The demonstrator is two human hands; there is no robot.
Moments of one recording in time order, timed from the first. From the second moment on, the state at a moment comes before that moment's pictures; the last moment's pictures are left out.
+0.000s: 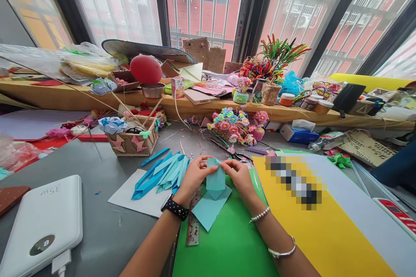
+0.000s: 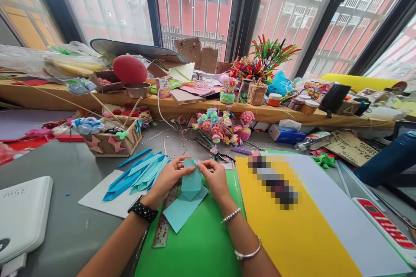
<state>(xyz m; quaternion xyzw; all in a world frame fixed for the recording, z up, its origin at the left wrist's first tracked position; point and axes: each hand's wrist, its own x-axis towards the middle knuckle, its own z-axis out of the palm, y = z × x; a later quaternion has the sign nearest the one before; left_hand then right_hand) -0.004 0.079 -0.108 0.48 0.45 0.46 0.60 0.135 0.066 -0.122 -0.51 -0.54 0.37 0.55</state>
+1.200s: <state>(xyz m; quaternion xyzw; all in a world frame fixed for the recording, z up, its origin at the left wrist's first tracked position) -0.001 0.078 -0.105 0.51 0.43 0.42 0.61 0.135 0.067 -0.122 -0.52 -0.61 0.32 0.50</state>
